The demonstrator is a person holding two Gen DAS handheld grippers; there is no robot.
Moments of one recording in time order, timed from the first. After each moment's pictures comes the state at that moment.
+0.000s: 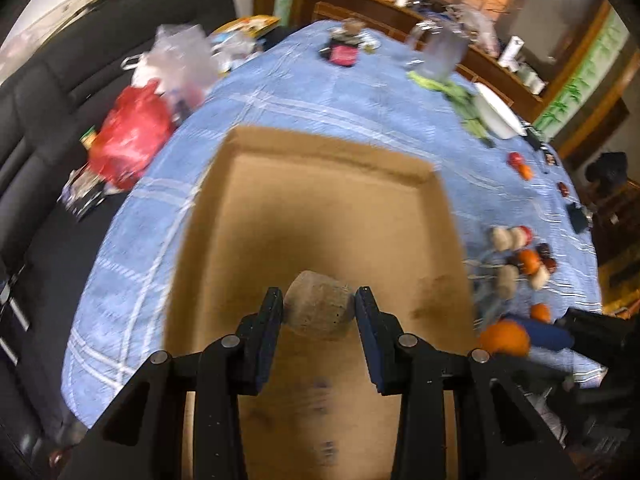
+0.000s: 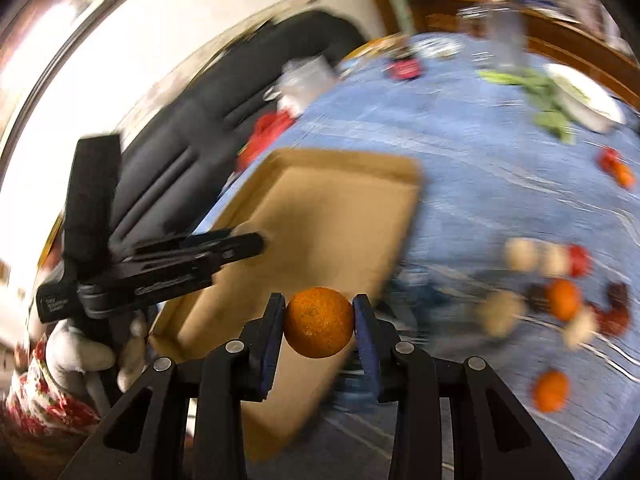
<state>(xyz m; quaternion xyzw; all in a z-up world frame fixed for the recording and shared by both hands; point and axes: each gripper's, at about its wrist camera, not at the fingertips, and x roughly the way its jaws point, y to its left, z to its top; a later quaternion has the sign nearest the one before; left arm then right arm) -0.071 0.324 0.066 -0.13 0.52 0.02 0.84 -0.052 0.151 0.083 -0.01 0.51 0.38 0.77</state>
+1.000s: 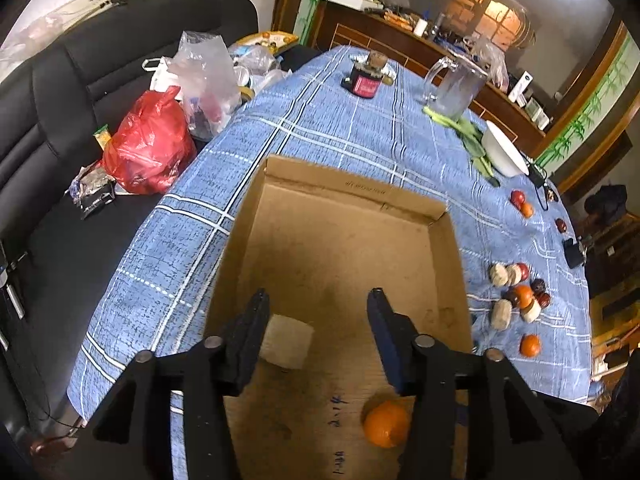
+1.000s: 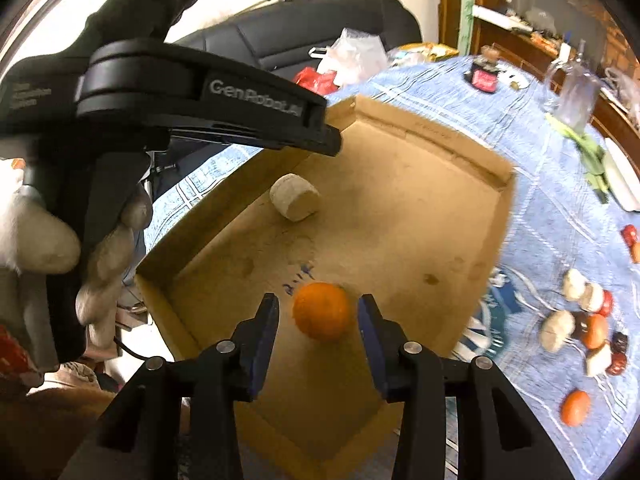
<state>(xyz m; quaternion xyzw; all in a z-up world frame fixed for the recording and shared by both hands) -0.071 0.342 0.090 -0.16 0.48 0.04 0.86 -0.100 0.201 0.063 -0.14 0.47 0.37 0.78</state>
